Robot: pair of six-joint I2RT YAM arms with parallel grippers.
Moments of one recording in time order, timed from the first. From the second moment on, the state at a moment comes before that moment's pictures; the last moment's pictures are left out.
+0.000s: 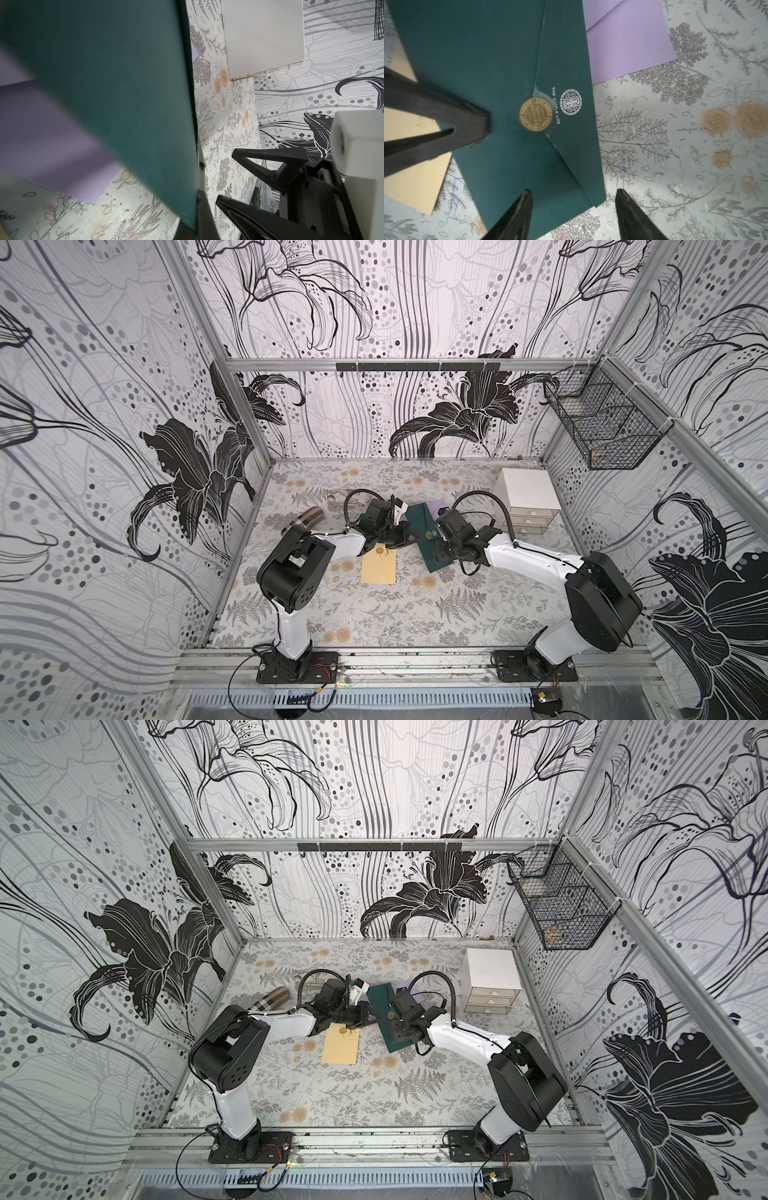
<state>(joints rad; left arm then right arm) -0.50 1.87 0.98 0.22 0.64 -0.76 0.70 1.57 0.98 -0.46 0.19 0.38</state>
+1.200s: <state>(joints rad) -0.50 1.90 0.98 0.23 0.65 -0.76 0.71 1.73 1.06 -0.50 0.32 0.38</state>
